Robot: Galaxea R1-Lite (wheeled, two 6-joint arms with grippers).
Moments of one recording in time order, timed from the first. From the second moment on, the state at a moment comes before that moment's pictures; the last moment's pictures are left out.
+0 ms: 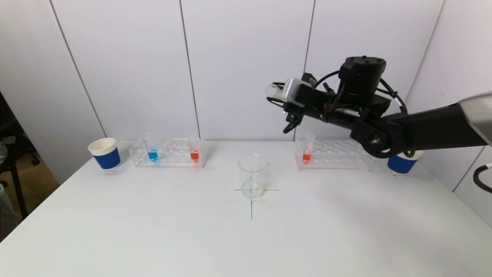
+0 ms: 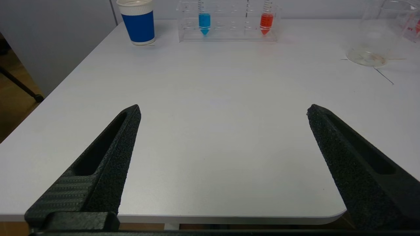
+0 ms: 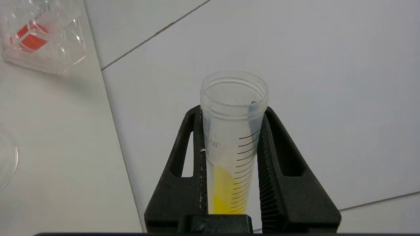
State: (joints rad) left arm -0.01 0.00 -0.01 0.03 0.00 -0.02; right arm 0.41 2.09 -1.41 -0.72 0.43 -1.02
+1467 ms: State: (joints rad) left arm -0.01 0.00 -0.01 0.03 0.00 -0.02; right arm 0.43 2.25 -1.26 -1.02 0.53 -1.17
